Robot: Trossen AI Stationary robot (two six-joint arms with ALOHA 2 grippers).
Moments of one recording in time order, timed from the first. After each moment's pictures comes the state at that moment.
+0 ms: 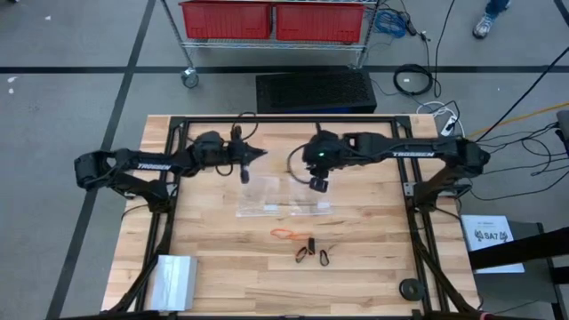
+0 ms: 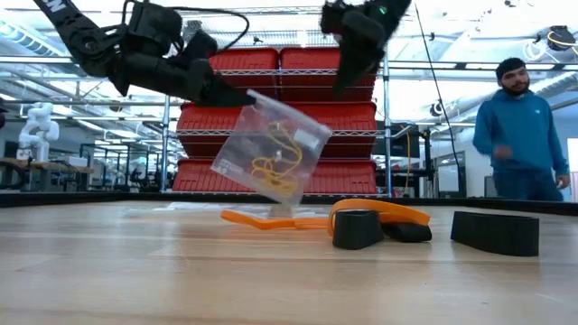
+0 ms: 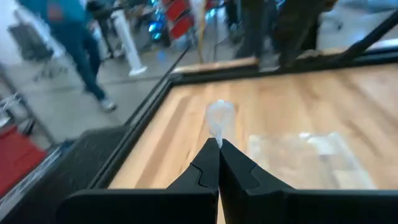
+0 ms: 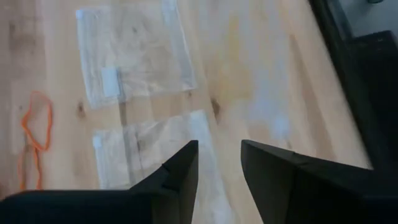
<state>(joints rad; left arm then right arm) 0.44 1.26 0.46 0.64 0.22 0.25 -0.14 1.55 1.33 -0.72 0.14 0.01</state>
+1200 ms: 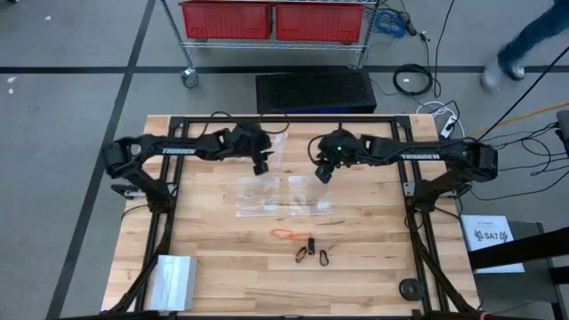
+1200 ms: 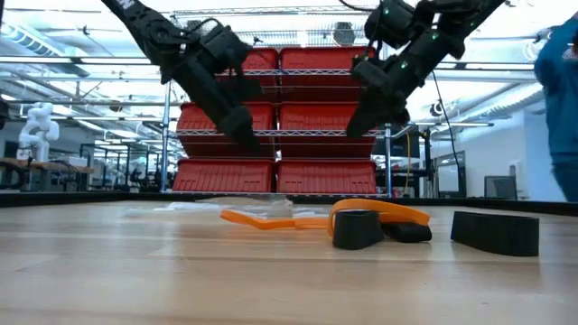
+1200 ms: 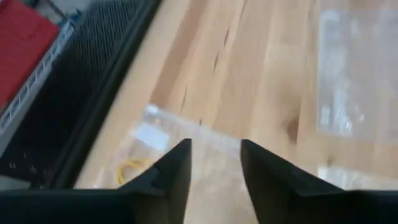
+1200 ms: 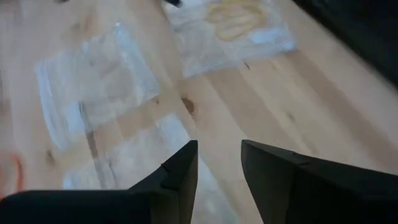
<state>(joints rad) 0.44 1.54 0.88 -0.02 -0.02 0.29 -0.31 1.41 0.88 -0.24 0.04 0.26</state>
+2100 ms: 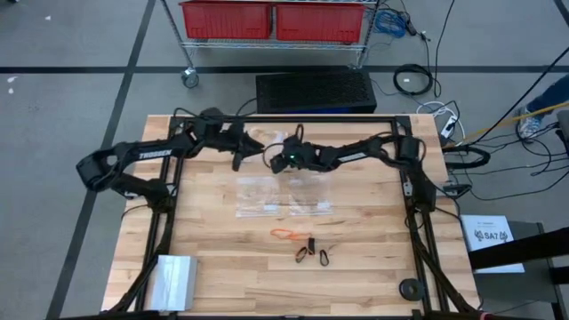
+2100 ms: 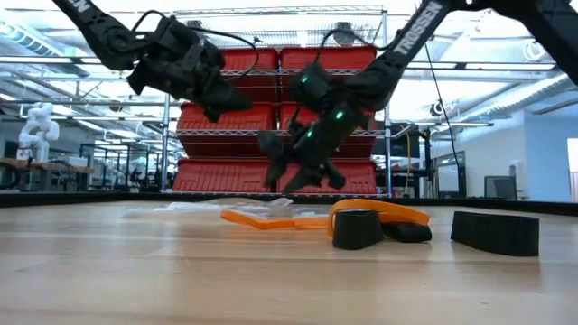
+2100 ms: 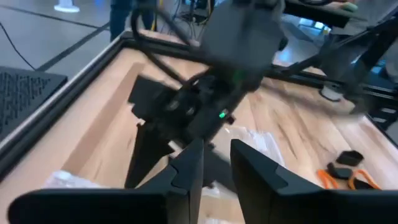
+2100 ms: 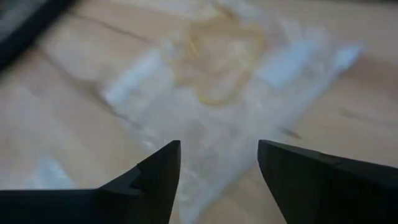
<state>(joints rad) 0.68 1.29 0.63 0.33 0.70 0.03 -0.29 2.10 1.22 0.17 0.27 0.70</state>
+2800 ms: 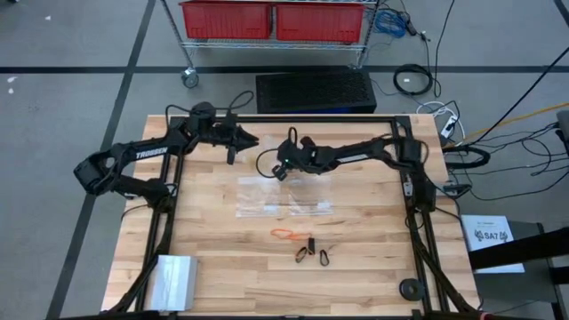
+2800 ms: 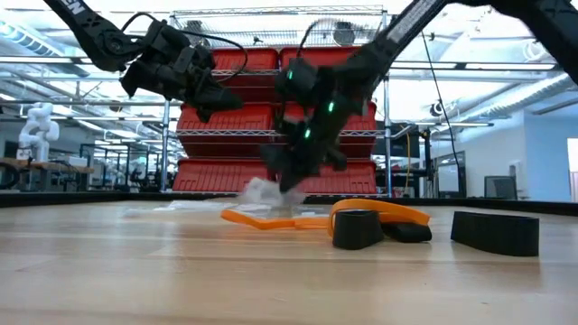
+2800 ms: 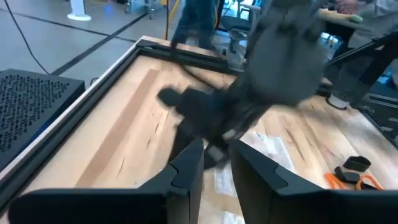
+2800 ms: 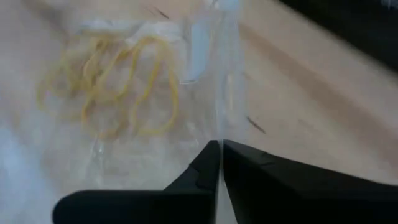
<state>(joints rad) 0.79 1.26 0.61 0.33 0.78 0.04 -0.24 2.07 1.32 -0.11 0.41 0.38</state>
